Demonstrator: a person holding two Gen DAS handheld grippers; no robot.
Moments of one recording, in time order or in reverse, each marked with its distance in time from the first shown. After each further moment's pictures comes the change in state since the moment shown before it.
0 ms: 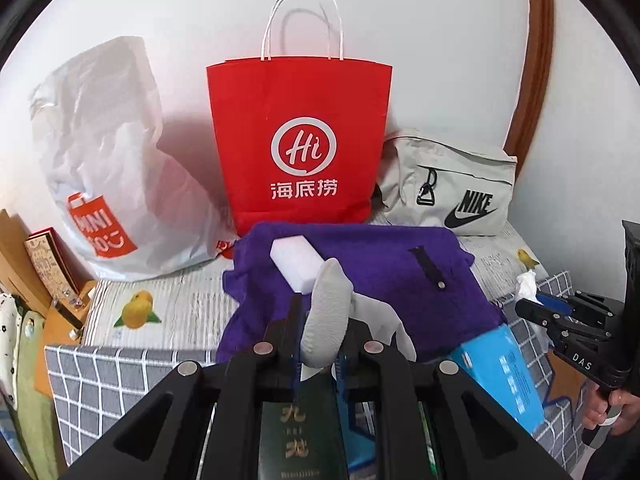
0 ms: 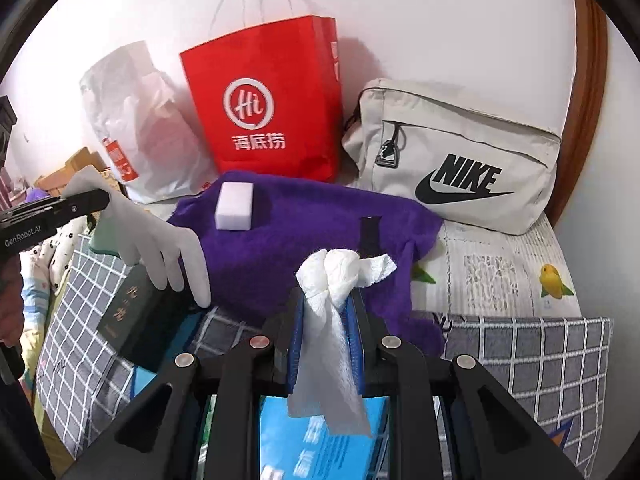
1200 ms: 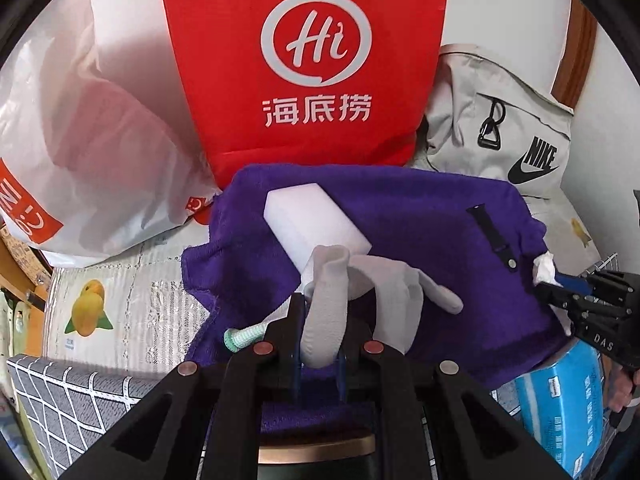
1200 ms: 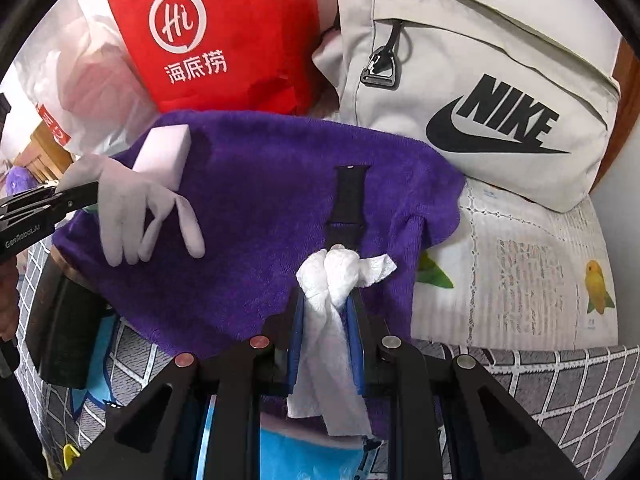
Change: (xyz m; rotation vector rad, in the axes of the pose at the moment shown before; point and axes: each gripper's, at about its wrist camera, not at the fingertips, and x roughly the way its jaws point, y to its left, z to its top) left arm 0.135 0.014 -0.008 0.010 0.200 0.028; right arm 0.123 -0.032 0.006 -0.009 0.235 -0.015
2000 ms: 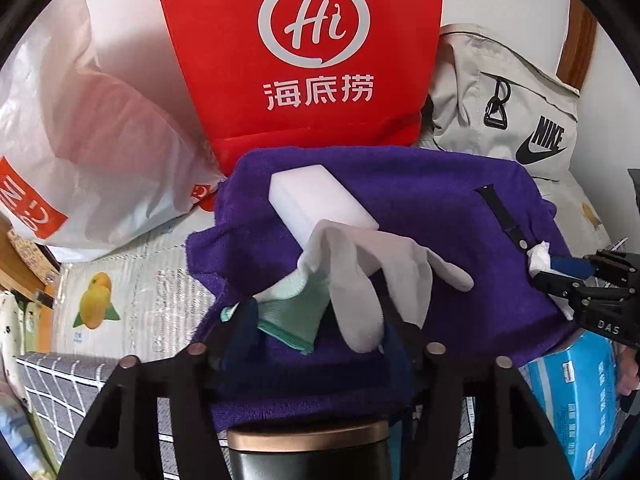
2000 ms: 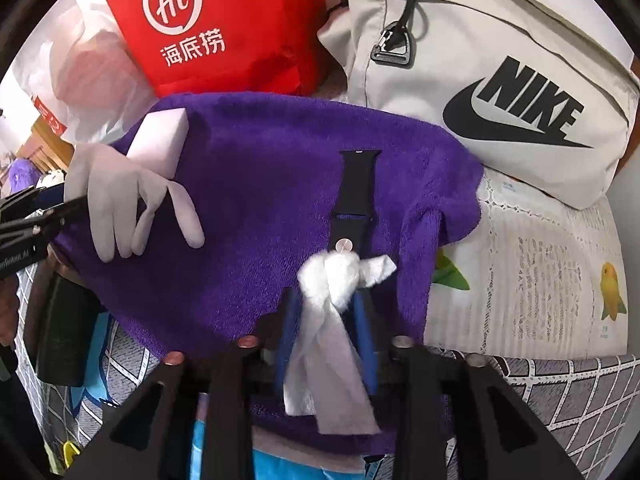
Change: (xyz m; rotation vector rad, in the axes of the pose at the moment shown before) left arm 0.002 -0.006 -0.005 0.030 0.040 0.049; right arm 0.020 0.000 0.004 -0.003 0.065 0.039
